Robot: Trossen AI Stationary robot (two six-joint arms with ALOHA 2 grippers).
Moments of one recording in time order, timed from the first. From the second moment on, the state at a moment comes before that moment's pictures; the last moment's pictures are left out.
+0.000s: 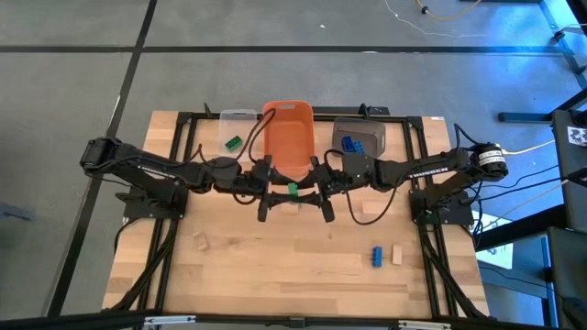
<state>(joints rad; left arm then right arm) -0.09 1.30 0.80 0.47 -0.08 -0.23 0.03 1.50 0.92 0.43 -0.21 0.15</state>
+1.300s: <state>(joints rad) -0.08 0.58 0.46 0.18 -0.36 -0.31 -0.02 1.16 0.92 -0.15 0.06 0.33</state>
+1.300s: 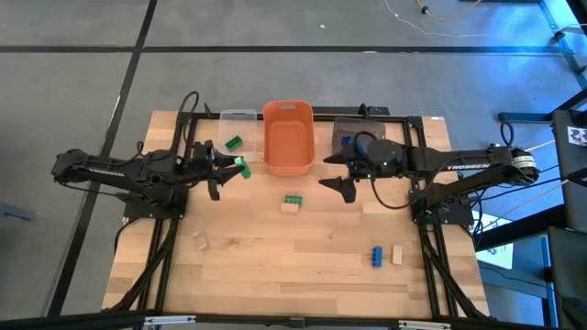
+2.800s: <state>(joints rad) 0.87 1.57 1.02 -0.53 0.02 -0.23 -0.02 1.16 0.92 -0.16 0.18 0.44</state>
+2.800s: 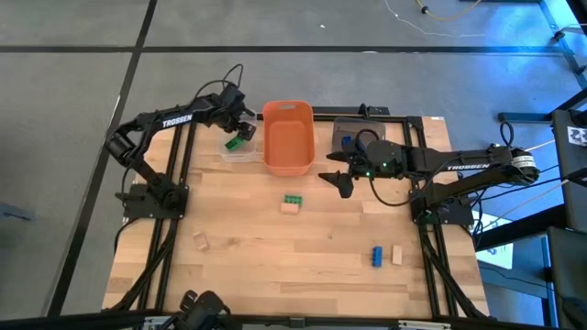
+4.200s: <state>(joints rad) -0.18 0.81 0.52 0.32 -0.27 -0.18 -0.02 1.16 0.92 -0.13 -0.02 0.41</state>
